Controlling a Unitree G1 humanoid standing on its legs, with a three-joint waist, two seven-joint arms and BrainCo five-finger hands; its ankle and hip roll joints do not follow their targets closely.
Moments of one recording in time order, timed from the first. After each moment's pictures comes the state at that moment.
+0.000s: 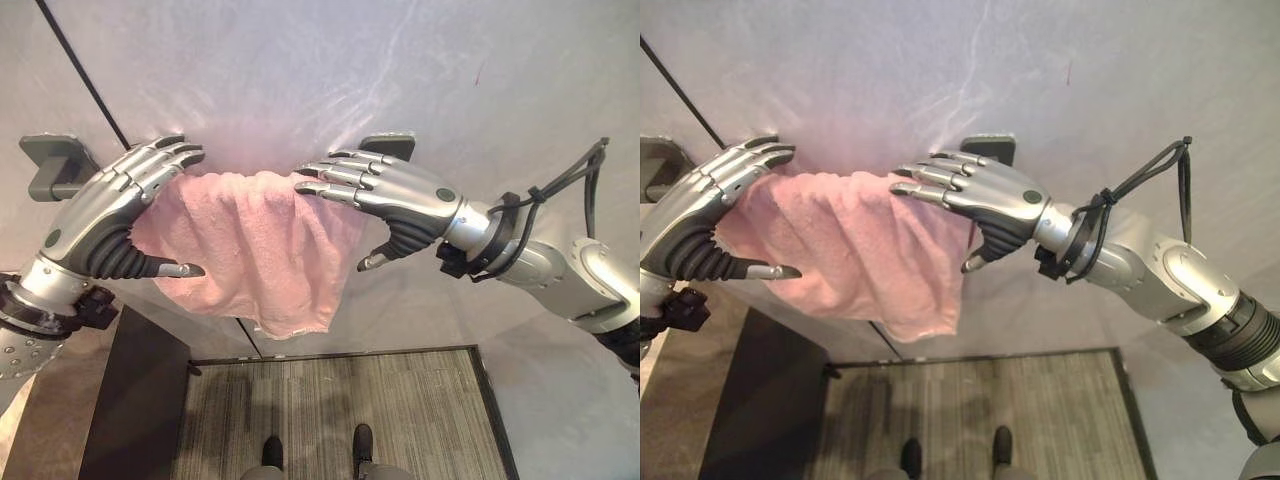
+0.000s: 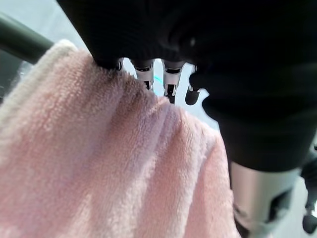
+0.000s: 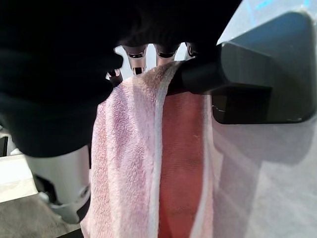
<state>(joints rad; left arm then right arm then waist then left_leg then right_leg) 0.17 1.22 0.29 -0.38 0.09 -0.37 0.12 -0.84 -1.07 0.60 -0.34 -0.29 -0.23 0.11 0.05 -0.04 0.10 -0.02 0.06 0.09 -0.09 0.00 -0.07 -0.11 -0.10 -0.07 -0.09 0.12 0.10</state>
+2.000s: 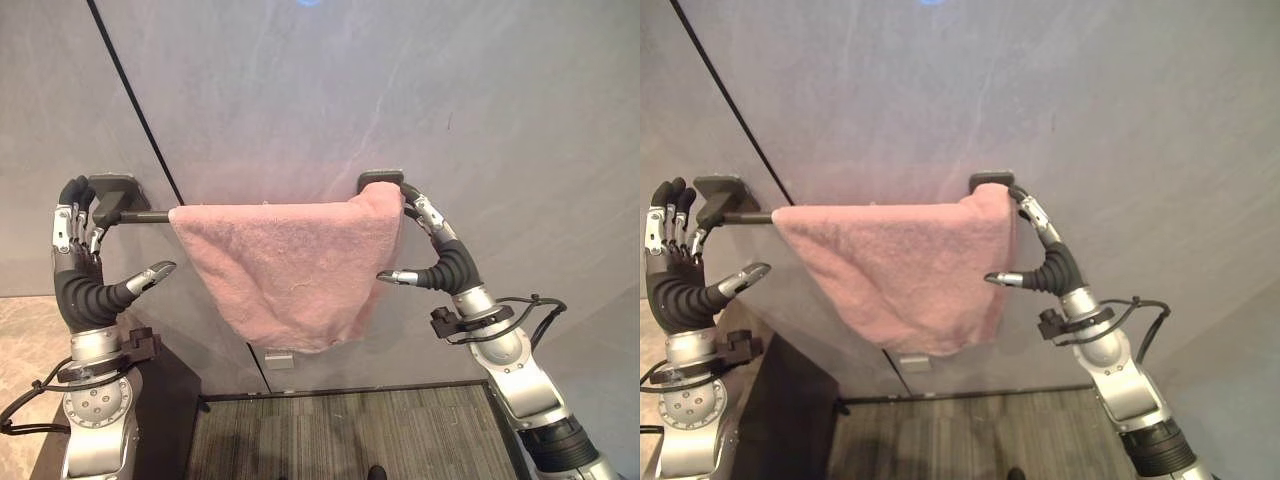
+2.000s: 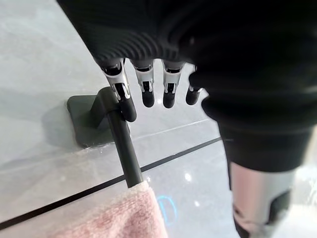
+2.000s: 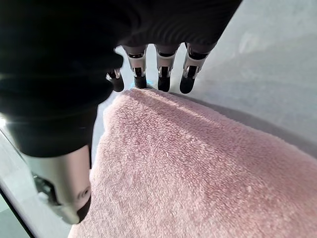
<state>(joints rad) 0.15 0.42 0.26 -0.30 -0.11 -0.43 0.24 -0.16 -0.51 0.20 -0.23 -0.03 -0.24 -0.07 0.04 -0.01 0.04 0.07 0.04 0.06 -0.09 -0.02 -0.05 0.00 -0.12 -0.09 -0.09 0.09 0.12</state>
